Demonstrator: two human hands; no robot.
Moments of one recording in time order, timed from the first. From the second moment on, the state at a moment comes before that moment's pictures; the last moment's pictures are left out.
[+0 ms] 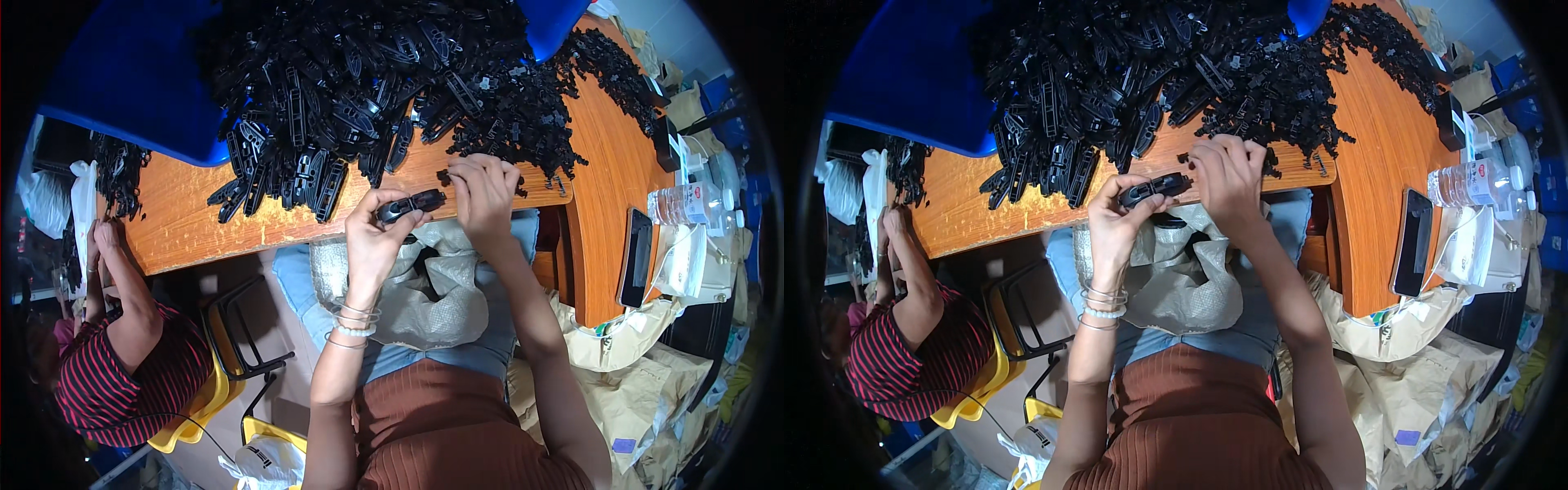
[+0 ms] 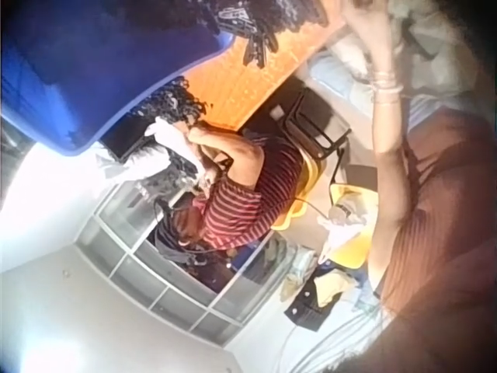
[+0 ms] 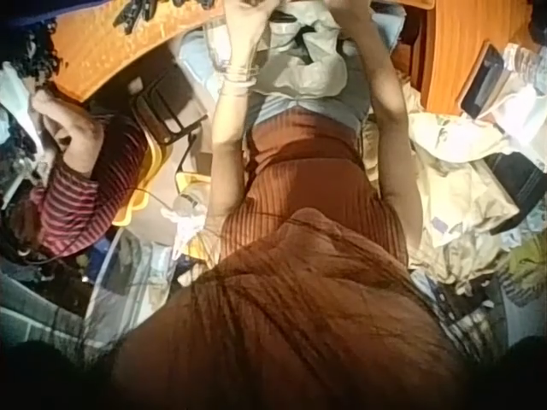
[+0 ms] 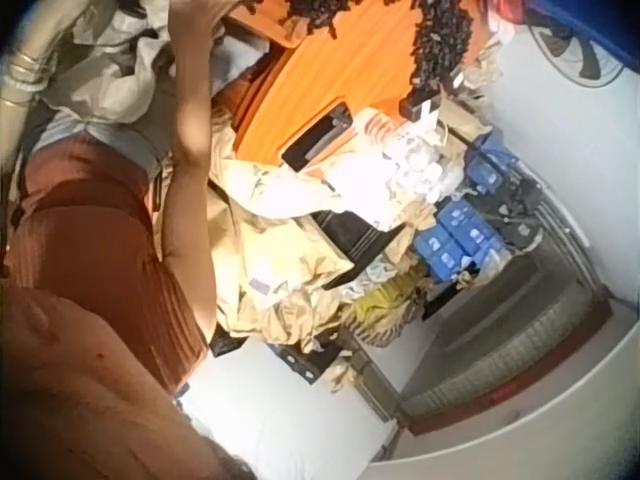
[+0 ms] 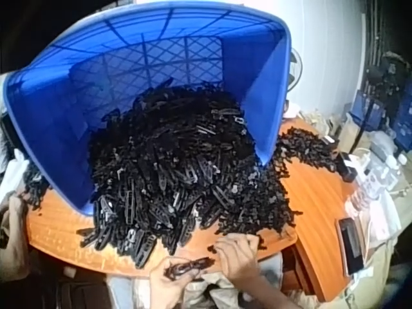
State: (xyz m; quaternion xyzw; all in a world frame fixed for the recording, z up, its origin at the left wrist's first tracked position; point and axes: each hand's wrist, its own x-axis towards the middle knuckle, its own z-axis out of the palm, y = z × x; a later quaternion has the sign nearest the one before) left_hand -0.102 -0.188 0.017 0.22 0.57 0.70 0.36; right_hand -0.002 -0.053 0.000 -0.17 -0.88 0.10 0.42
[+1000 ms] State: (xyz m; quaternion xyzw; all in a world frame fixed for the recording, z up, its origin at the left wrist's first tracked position) left_hand -0.107 -0.218 0.033 0.30 0.59 0.65 0.37; right_hand 0.023 -0.087 0.021 -0.24 -0.66 0.70 0.11
